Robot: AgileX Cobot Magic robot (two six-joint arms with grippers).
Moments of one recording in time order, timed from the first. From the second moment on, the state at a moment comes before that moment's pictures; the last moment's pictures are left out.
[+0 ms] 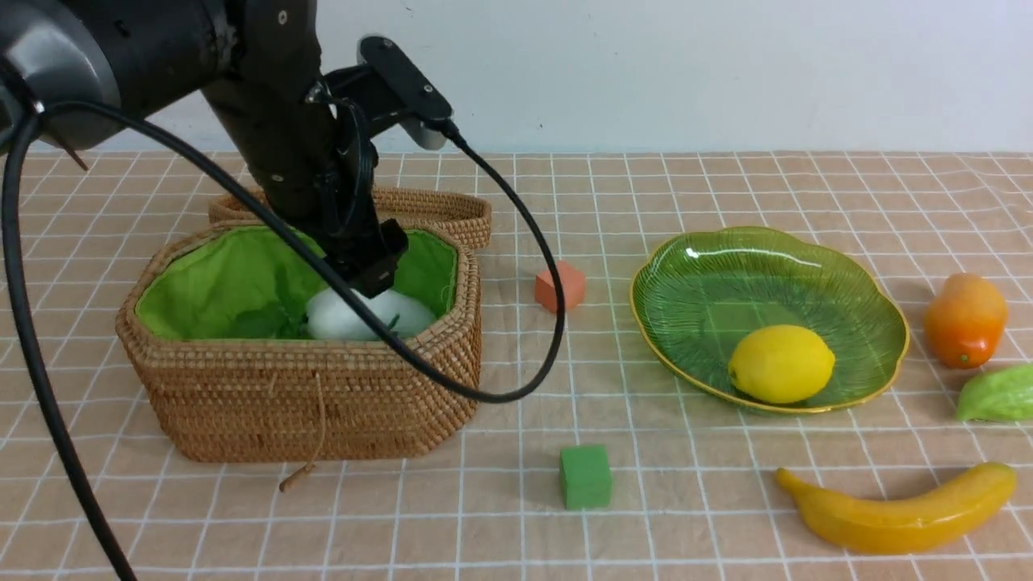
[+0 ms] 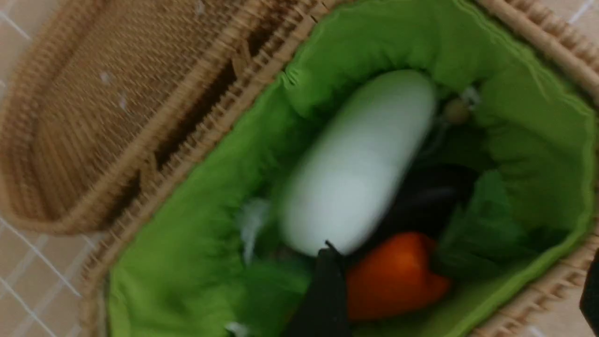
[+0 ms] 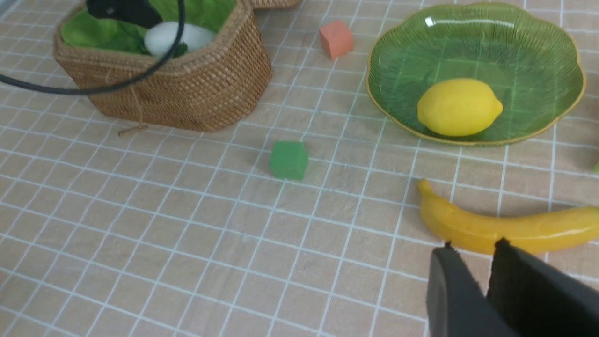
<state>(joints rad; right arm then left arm) 0.41 0.53 -0.99 0.10 1.14 0.13 -0.39 1.79 -1.70 0.09 1.10 0.42</state>
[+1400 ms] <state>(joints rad) -0.07 1.71 -0.99 0.18 0.82 0.37 -0.71 0.69 -0.79 0.02 0.86 -0.15</state>
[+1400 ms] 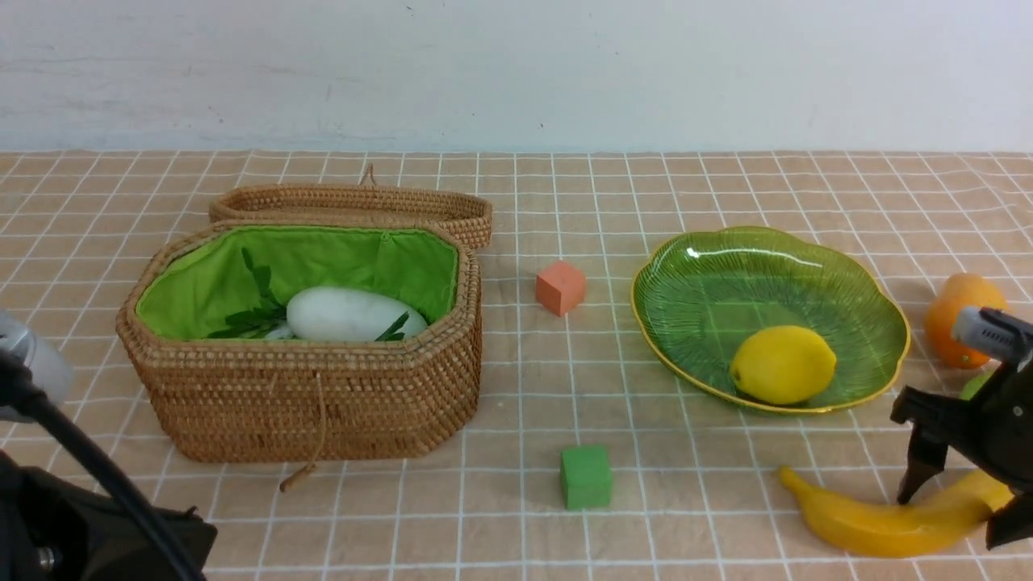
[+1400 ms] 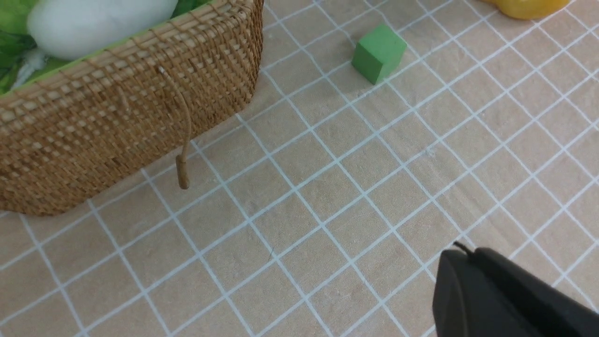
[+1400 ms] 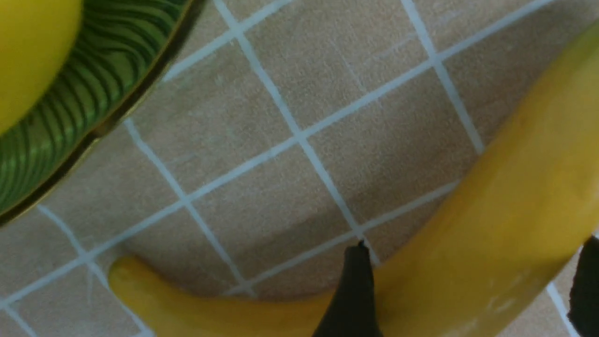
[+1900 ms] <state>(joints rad) -0.07 1.73 -1.05 0.18 0.90 0.21 -0.71 0.69 -0.79 0.02 0.75 -0.13</state>
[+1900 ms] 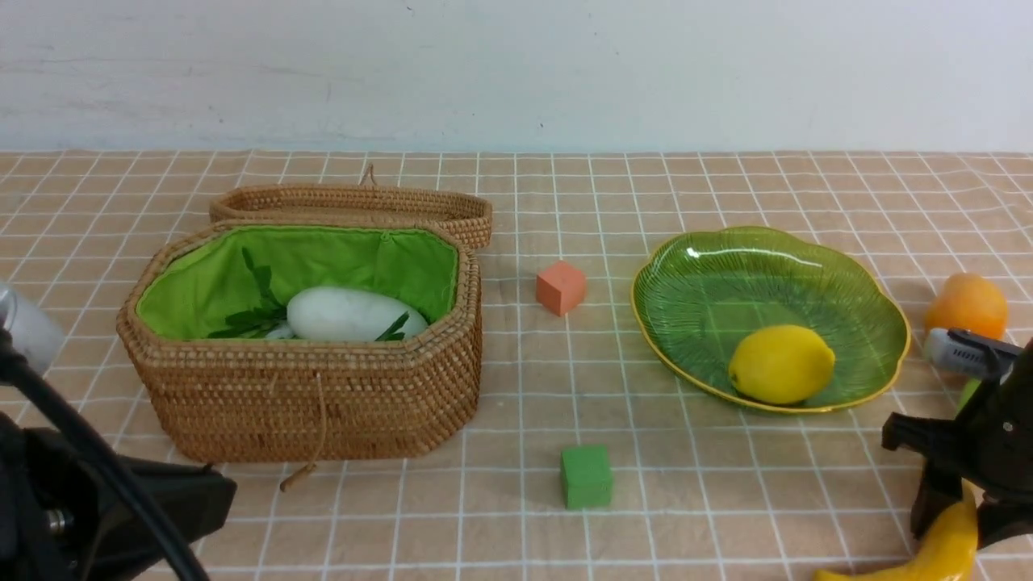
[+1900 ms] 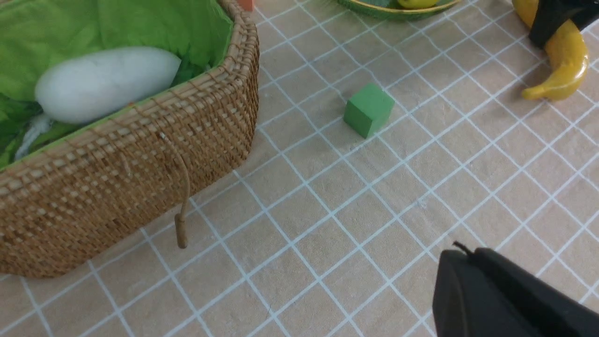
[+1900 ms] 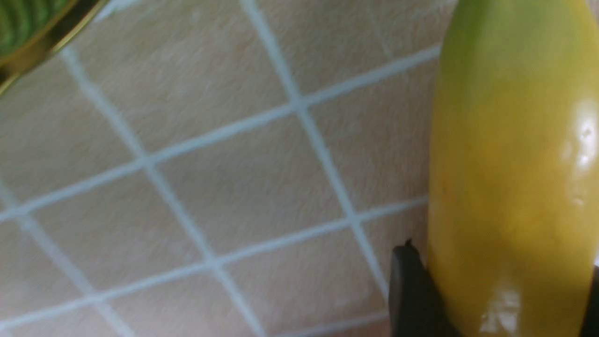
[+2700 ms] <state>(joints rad) -0.06 2.14 -1.83 0.15 0.84 -0.33 -0.71 0.69 -0.79 0.02 0.62 -0.12</state>
